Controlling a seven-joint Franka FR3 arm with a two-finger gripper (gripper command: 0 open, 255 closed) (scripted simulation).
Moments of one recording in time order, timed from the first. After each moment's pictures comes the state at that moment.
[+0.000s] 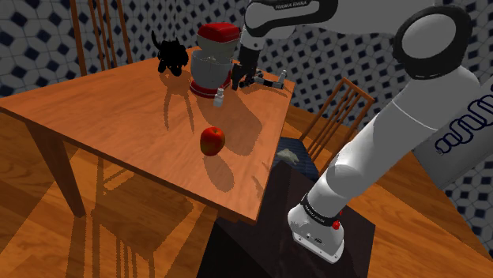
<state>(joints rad) -0.07 -0.13 -0.08 -2.09 0.00 1.94 -0.26</state>
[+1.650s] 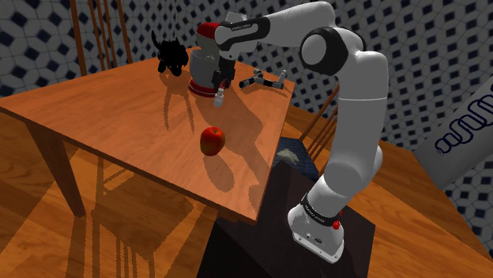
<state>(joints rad) -0.15 0.49 -0.11 -1.53 0.07 2.01 -0.38</state>
